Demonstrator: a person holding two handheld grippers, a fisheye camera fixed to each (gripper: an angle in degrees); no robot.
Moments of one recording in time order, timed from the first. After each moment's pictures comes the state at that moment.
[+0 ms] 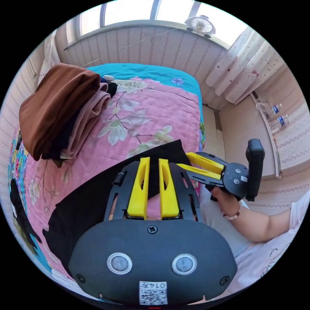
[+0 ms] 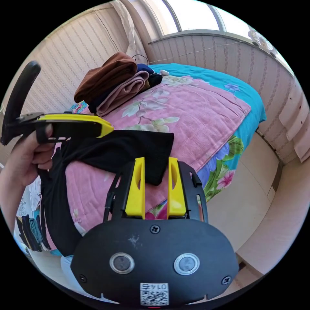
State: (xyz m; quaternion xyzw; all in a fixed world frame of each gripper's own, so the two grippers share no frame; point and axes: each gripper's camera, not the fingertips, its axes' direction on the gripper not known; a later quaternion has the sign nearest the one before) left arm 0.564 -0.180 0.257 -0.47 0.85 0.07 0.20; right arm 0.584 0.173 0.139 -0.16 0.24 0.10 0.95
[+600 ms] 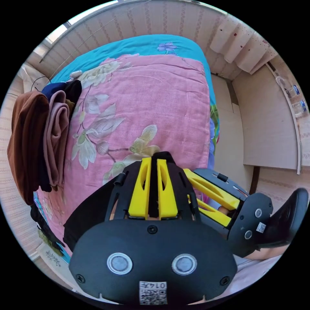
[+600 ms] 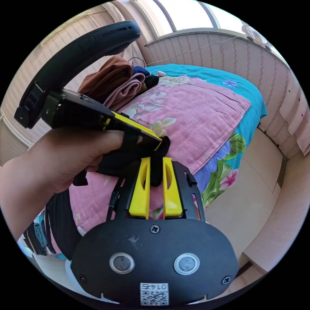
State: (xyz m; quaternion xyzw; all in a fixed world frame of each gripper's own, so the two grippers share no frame) left arm 0.613 -0.288 0.137 -0.43 0.85 0.22 0.23; right arm 0.626 0.212 0.091 -0.14 0.22 0.12 0.96
